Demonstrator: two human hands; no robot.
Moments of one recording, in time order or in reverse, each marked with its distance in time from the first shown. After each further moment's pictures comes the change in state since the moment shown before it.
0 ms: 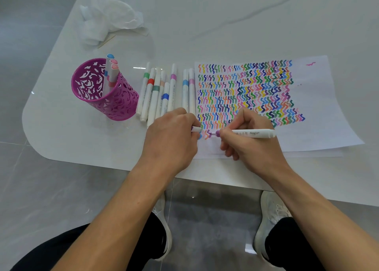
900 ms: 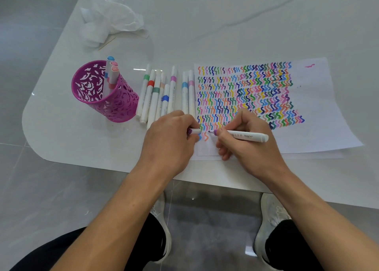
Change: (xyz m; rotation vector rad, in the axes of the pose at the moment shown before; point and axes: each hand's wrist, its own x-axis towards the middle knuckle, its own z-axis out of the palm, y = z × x) left_hand -0.003 -0.001 -0.005 -0.127 -0.027 -0.034; right_hand 0.000 0.002 -0.001 0.002 -0.026 -0.038
